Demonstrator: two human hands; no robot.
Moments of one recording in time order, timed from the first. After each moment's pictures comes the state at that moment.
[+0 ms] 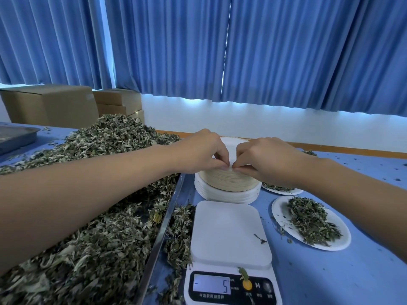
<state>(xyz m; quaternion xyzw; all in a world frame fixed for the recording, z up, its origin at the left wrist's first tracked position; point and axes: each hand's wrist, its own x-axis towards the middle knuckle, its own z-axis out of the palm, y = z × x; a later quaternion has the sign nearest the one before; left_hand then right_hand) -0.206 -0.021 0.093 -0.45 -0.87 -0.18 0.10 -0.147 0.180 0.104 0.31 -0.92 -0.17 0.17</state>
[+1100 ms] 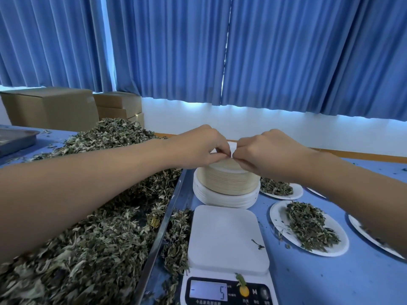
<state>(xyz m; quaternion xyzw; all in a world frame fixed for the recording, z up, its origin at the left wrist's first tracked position) -0.203 -0.023 0.113 -0.49 -0.85 -0.13 0.15 -0.142 0.175 0.122 0.28 -0.89 -0.31 0.21</state>
